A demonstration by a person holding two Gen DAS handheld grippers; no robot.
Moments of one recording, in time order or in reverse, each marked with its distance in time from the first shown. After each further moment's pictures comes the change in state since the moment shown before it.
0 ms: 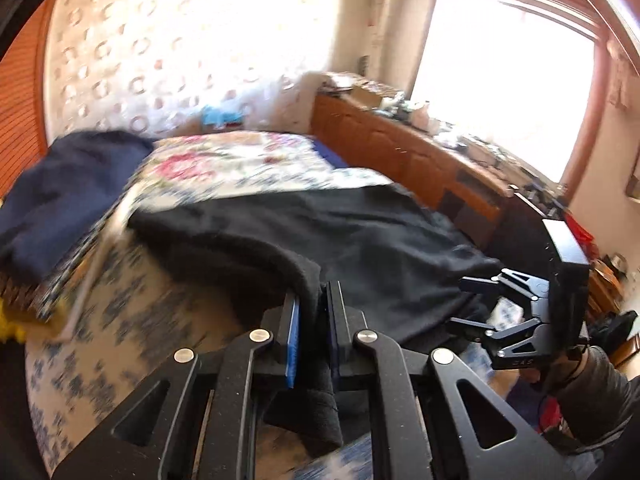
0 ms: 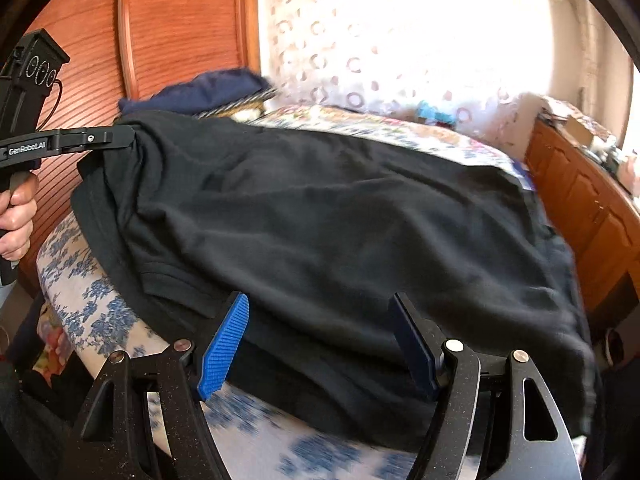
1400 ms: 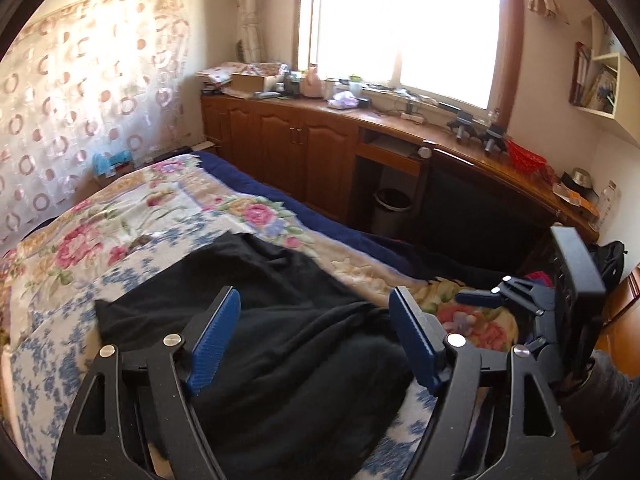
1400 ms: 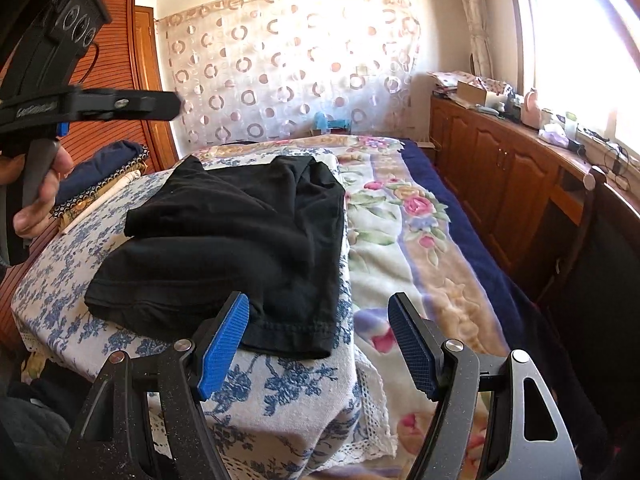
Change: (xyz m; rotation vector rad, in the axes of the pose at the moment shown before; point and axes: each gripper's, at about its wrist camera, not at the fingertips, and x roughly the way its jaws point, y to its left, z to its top) left arm 0.116 -0.191 0.095 0.316 0.096 -0.168; right arm -0.122 -0.134 -0.074 0.226 -0.084 -0.183
